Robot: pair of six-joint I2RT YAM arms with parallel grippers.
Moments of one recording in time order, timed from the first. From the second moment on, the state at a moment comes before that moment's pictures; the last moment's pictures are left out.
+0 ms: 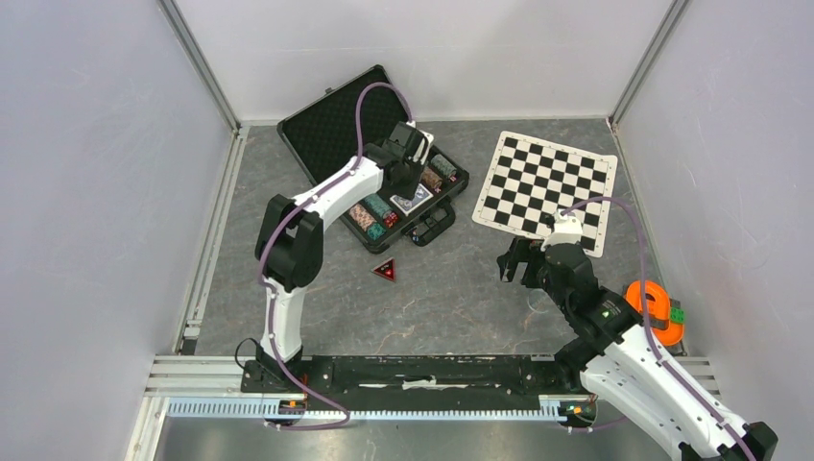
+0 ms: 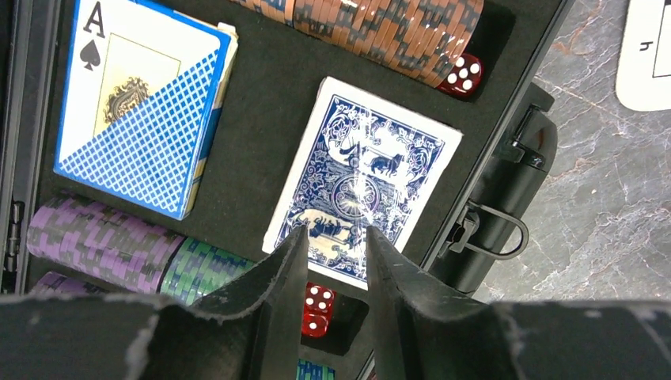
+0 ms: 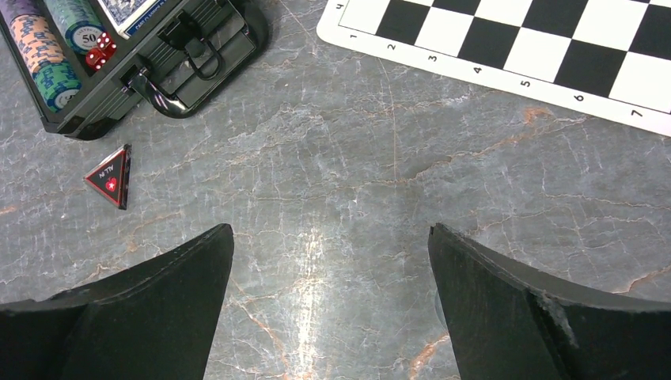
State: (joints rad) left arm -0.57 2.08 1.76 -0.66 -0.10 -0.07; right arm 0.58 0.58 0.52 -0.47 0.28 0.50
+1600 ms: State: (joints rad) left arm -0.61 1.01 0.88 -0.39 -0.19 -0.55; right arm 0.34 1.04 0.47 -0.64 0.24 0.53
